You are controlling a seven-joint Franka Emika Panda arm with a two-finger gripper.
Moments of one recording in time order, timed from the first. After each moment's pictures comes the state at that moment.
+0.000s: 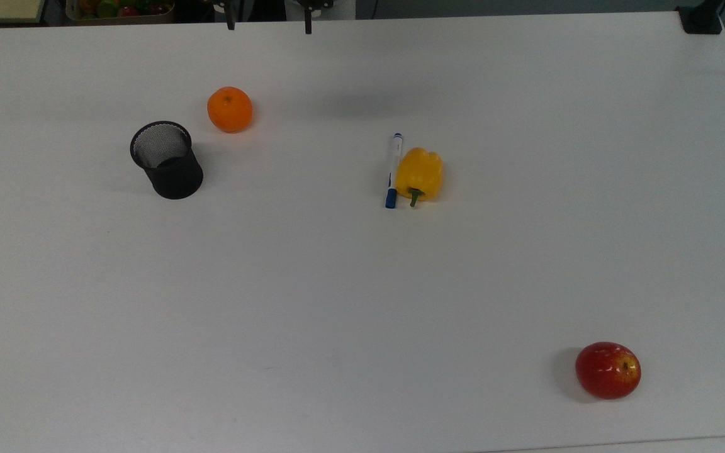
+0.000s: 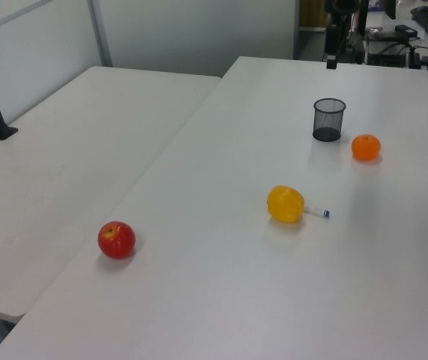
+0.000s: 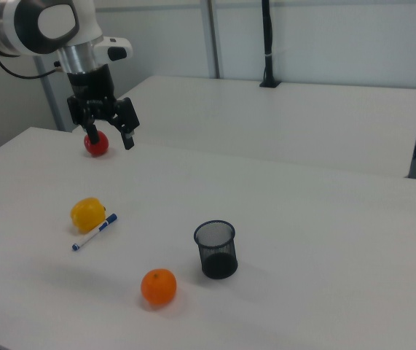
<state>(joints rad) 0.13 0.03 -0.07 -1.60 -0.05 1.65 0.00</state>
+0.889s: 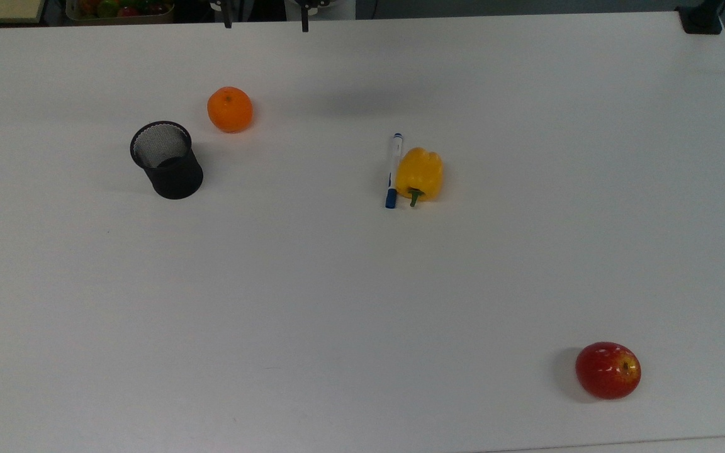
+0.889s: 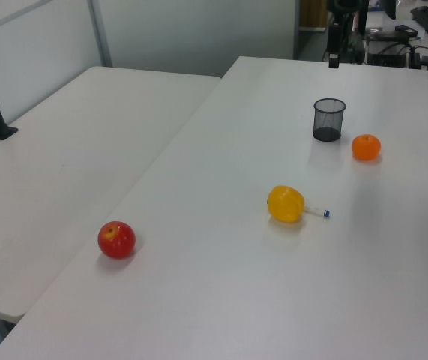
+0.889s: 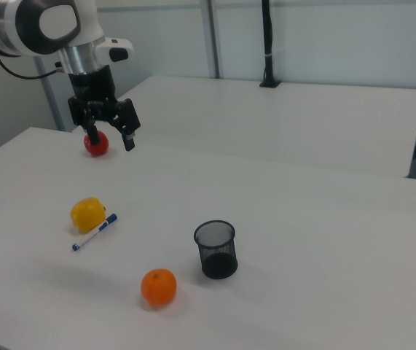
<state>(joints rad) 0.03 0.03 0.03 -1.61 -0.05 1.64 0.00</state>
